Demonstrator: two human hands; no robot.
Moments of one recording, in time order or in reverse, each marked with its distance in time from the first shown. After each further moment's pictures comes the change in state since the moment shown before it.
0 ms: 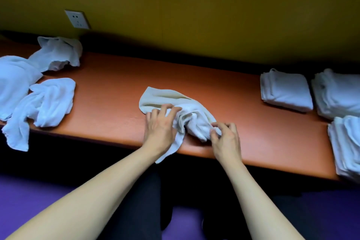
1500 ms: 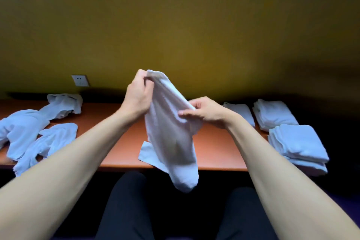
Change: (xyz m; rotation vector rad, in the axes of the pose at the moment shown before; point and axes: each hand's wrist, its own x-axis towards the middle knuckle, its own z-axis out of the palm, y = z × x) left_hand 0.018 0.103 -0.246 -0.586 0.322 0.089; right_hand -0.035 -0.161 -0.221 0.335 -0.572 -0.282
